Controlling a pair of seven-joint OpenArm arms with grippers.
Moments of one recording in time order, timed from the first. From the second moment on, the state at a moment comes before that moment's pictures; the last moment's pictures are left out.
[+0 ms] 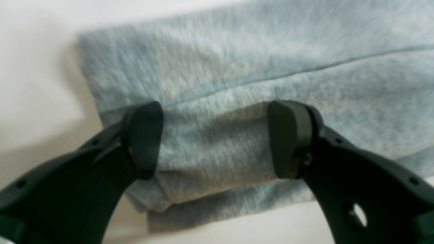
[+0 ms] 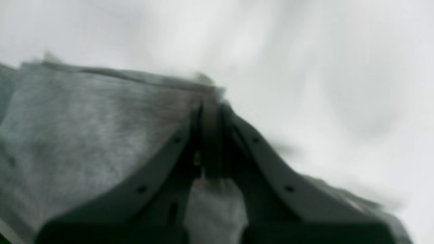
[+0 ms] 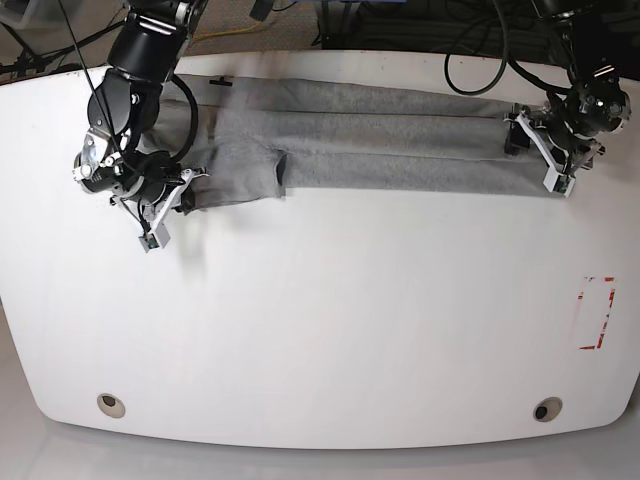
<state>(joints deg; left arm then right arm) 13.5 -15.2 -28.2 94.2 -18.0 -38.9 54.4 3.7 7.1 25.1 87.0 17.3 40.9 -66.7</state>
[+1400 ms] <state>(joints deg) 10.2 -15.7 -29.3 96.3 -22.4 -39.0 56.1 -18.2 7.3 43.2 112.9 40.3 41.0 -75.0</state>
